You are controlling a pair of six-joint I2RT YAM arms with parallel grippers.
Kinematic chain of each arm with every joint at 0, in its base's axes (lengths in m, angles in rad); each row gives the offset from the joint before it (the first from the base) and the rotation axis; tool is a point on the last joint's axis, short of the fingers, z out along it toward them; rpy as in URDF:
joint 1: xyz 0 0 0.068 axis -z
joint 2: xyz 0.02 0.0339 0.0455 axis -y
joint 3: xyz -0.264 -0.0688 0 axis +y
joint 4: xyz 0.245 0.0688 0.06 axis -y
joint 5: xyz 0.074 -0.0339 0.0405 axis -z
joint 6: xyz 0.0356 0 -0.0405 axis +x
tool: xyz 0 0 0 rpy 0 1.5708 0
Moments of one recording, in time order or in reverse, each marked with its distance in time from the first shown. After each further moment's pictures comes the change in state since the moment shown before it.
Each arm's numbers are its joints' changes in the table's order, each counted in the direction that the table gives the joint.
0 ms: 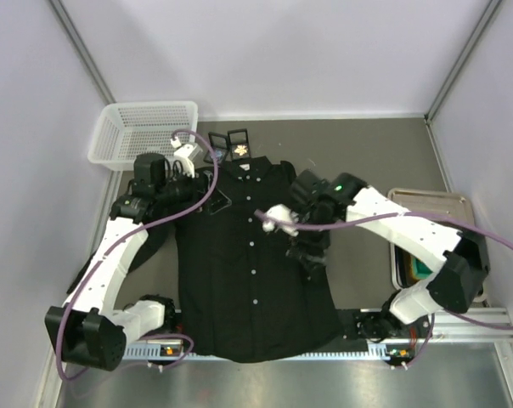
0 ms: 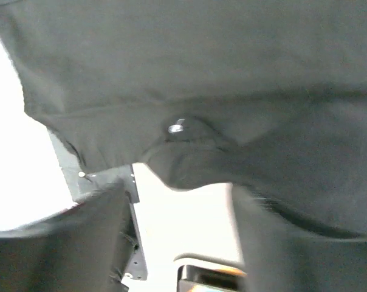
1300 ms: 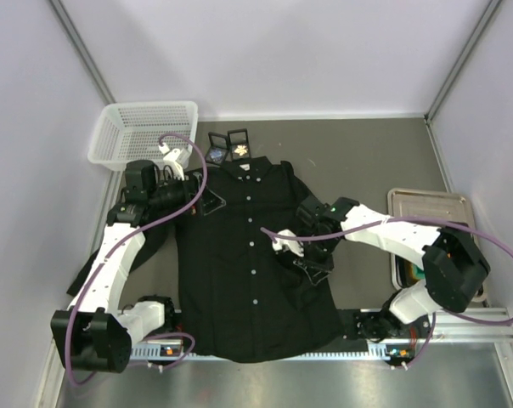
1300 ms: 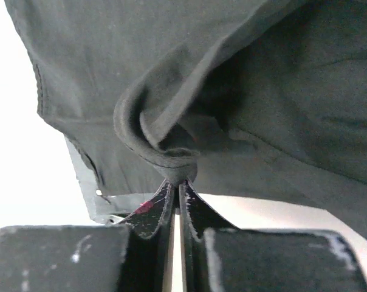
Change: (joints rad) left arm -0.123 0.025 0.103 0.089 0.126 -0.071; right arm -0.008 -0.038 0.343 0.217 -0.191 -0.021
